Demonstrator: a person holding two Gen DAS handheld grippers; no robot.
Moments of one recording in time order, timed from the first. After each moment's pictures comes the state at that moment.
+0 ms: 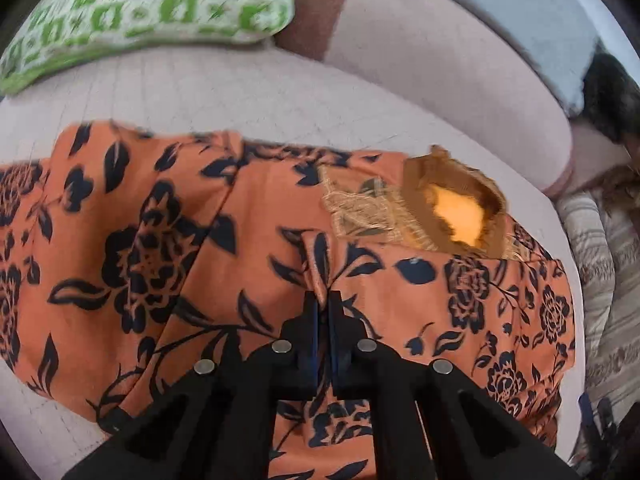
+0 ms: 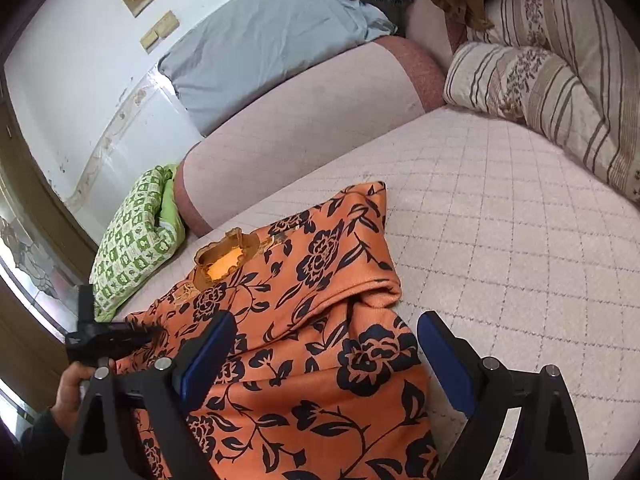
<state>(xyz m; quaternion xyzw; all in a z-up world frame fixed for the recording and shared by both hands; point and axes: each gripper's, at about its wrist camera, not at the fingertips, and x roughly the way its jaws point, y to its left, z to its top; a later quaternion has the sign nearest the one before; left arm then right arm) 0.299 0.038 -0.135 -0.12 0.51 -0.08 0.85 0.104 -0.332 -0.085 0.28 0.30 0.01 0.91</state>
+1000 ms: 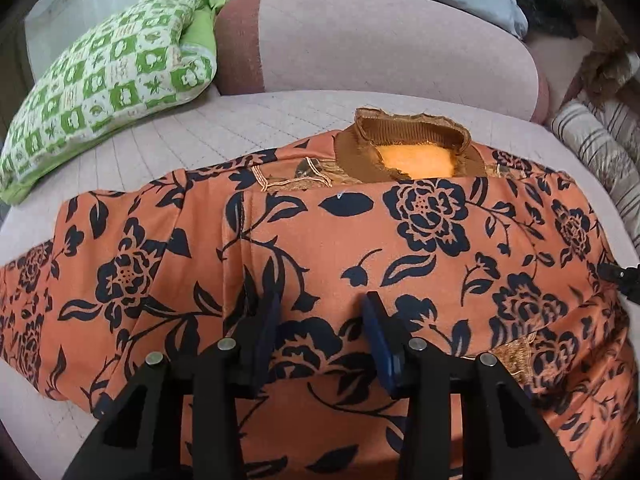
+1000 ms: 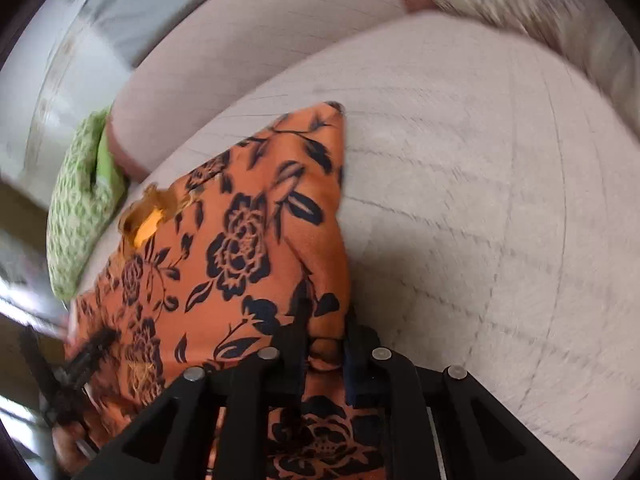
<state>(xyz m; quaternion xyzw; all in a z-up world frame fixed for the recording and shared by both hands) 0.241 -0.019 -0.141 0.02 0.46 -0.09 0.88 0.215 -0.362 -0.136 0.30 0.46 0.01 0.83</state>
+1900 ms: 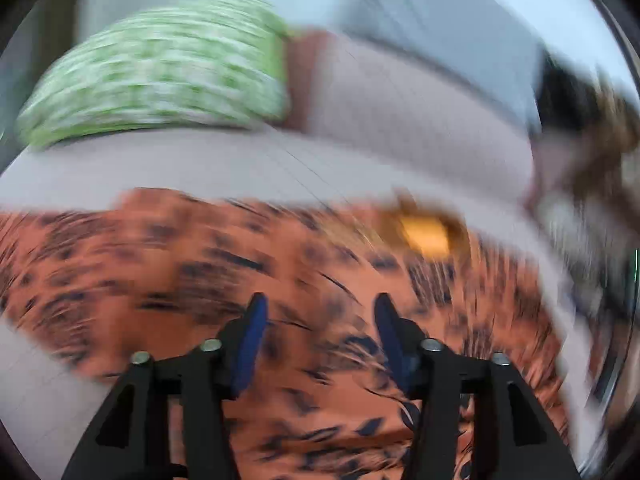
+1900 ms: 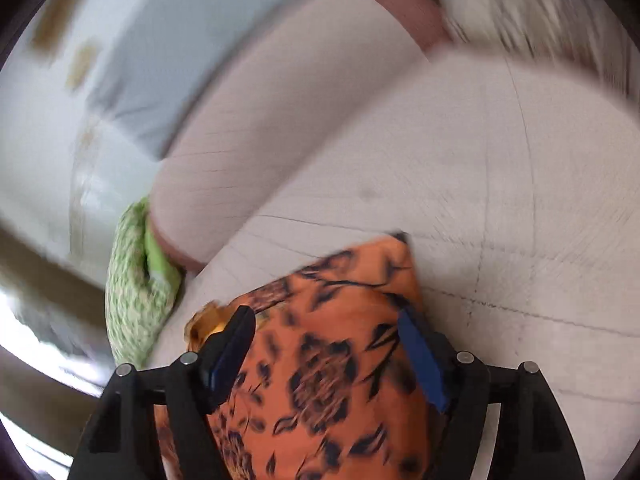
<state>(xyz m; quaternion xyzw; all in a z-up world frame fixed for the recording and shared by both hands) 0.217 0.091 -0.086 -0.15 0.38 -0.08 0.91 0.269 -0.370 -0.094 0.37 0.34 0.05 0.86</state>
